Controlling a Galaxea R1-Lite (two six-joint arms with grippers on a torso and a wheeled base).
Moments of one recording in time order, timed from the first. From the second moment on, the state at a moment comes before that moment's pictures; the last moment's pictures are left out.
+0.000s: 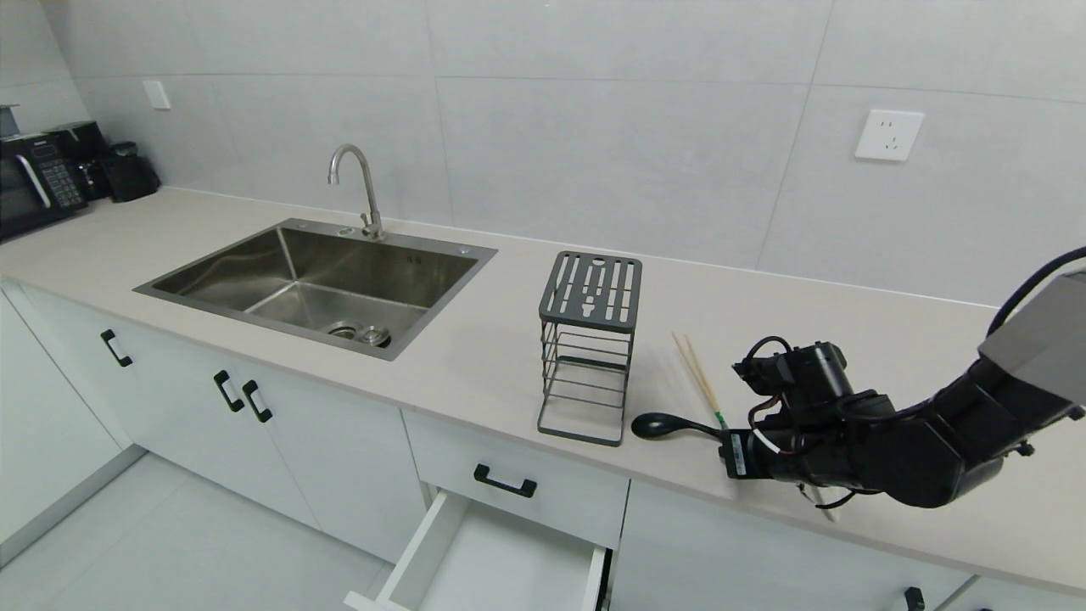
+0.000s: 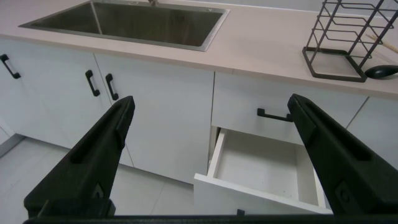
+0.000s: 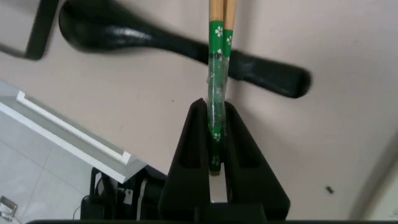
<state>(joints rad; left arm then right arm) 0.00 0.00 0.00 0.00 -0.06 0.00 0.34 2.09 -0.73 -0.47 0.00 0.25</state>
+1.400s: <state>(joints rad) 0.00 0.00 0.00 0.00 -0.06 0.00 0.41 1.21 -0.40 -0.46 0.29 -0.05</state>
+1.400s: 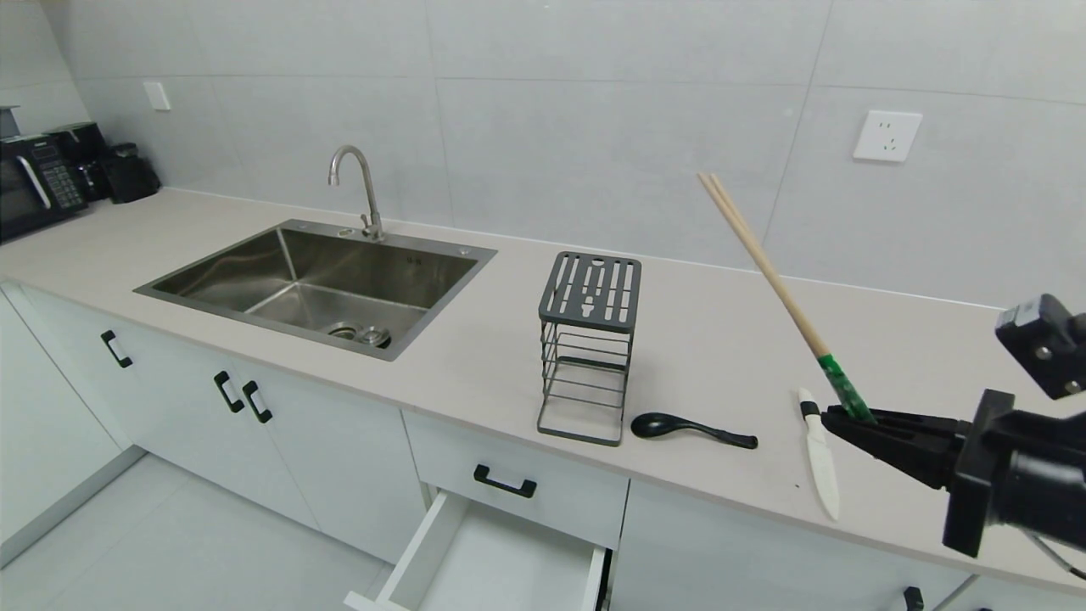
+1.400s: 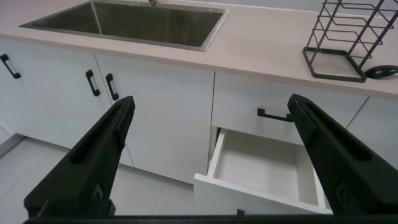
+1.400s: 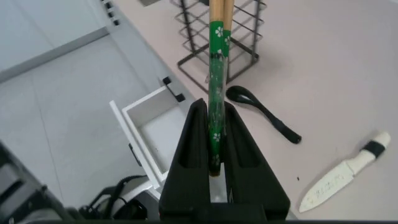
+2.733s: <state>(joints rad) 0.00 0.00 0.00 0.00 -0.06 0.00 0.75 1.45 -0.47 -0.52 0.22 -0.18</state>
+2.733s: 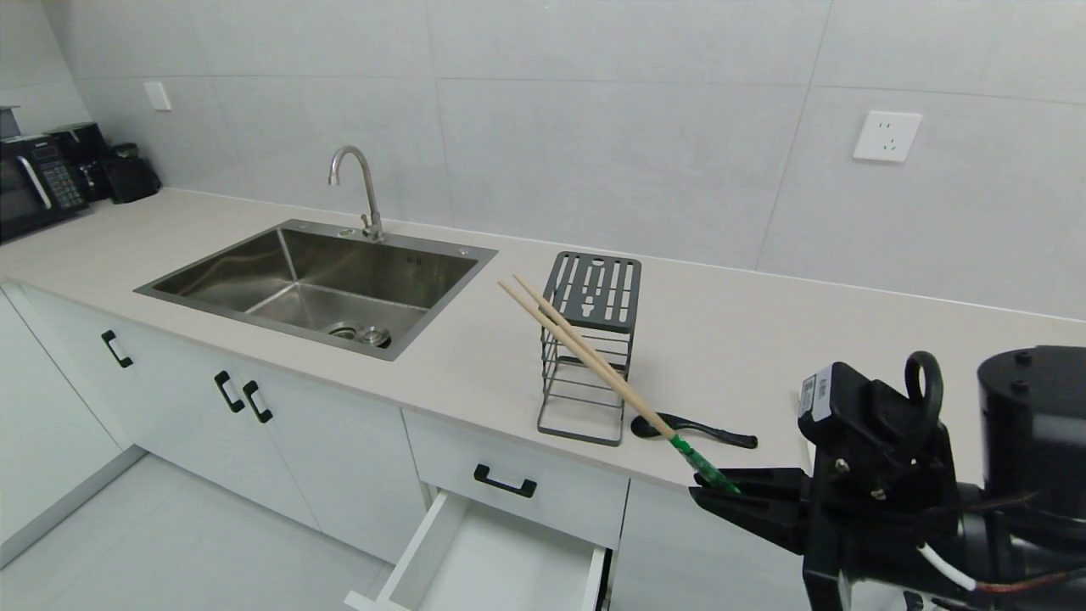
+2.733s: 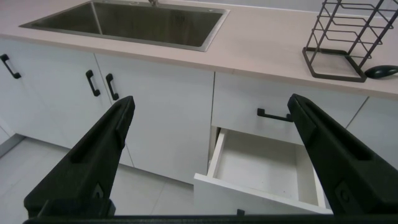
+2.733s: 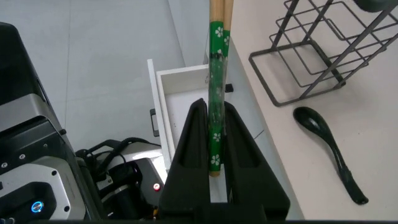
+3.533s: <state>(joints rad) 0.00 0.00 0.00 0.00 -0.06 0.00 0.84 1.62 -0.57 -0.52 0.13 -0.18</state>
